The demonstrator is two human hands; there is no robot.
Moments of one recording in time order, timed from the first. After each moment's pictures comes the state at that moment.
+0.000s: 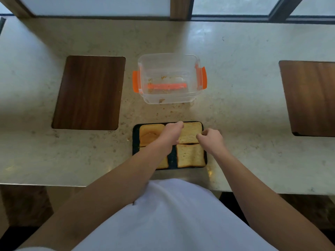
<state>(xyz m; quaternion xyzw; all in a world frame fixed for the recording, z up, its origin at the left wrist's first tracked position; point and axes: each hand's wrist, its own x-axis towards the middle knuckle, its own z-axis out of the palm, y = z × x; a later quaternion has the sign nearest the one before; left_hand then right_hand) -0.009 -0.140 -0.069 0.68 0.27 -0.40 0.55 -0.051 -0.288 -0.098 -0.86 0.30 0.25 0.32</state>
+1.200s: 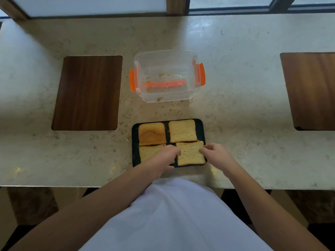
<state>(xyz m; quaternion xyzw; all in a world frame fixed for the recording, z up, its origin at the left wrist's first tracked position) -0.068 -0.110 -0.080 0.67 0.27 -0.50 0.48 -0.104 -0.298 -0.078 -0.79 0.30 0.33 0.42</state>
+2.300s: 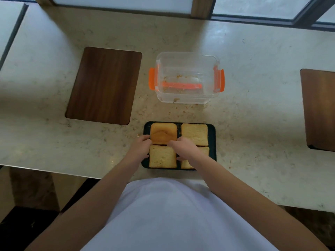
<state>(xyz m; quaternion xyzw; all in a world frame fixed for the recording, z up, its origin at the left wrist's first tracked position) -0.045 -0.007 -0.103 0.73 0.32 -0.33 0.51 -0.042 -0.178 -0.080 -0.74 0.26 0.43 0.44</state>
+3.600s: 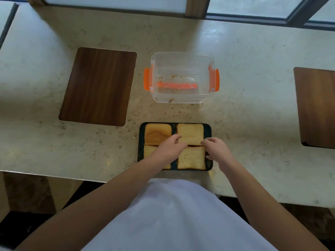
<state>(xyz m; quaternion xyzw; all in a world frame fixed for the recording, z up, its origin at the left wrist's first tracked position) -0.043 -0.092 -0.074 0.75 0.14 -0.45 0.47 -0.065 -0.280 -0.098 -0.75 0.37 0.28 0.48</state>
